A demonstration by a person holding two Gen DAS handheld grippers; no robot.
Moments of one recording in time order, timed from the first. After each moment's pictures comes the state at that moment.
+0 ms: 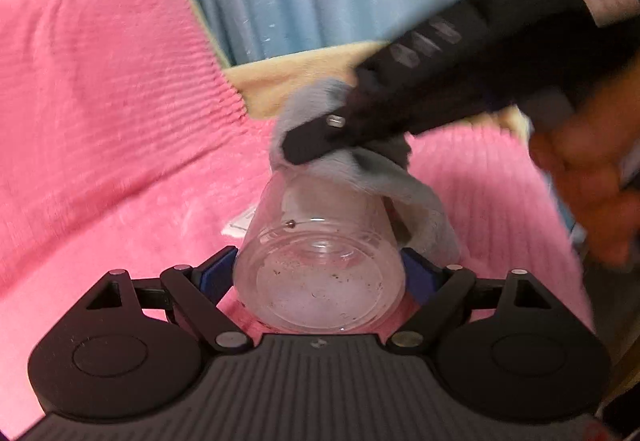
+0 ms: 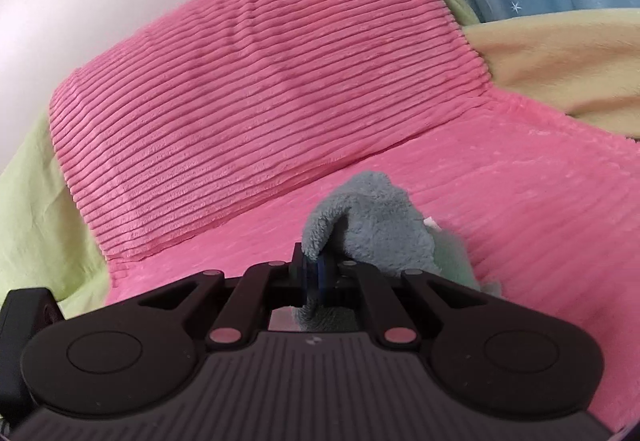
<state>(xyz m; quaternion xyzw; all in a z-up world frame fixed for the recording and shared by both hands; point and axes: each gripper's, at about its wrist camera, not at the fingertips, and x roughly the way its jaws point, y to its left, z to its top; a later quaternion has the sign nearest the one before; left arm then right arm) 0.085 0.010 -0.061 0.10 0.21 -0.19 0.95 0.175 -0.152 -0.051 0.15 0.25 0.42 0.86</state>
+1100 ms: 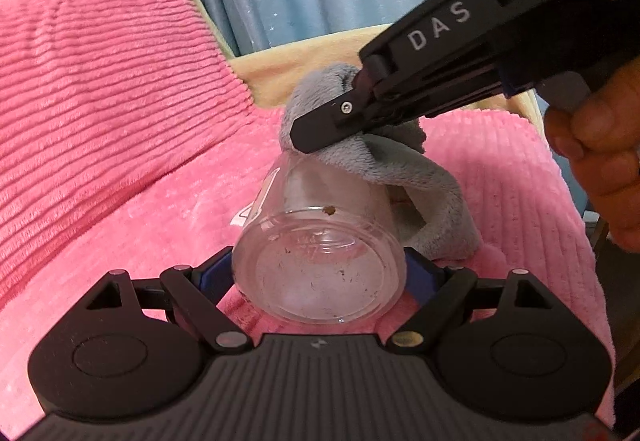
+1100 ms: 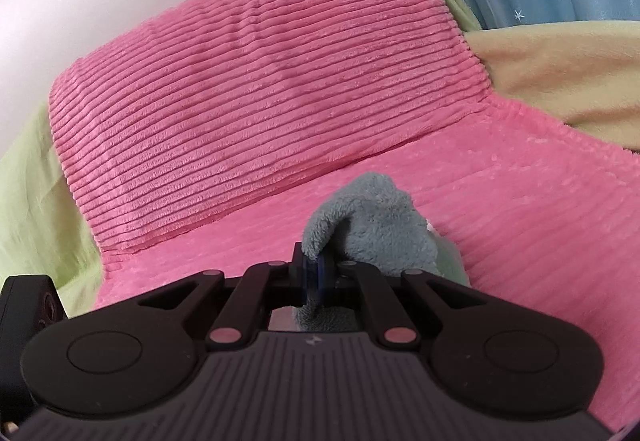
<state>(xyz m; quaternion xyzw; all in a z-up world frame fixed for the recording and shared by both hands) 0.082 -0.004 -0.068 0.15 0.23 -0.17 0.95 0.176 -0.165 -0.055 0.15 0.24 0.39 0.88</state>
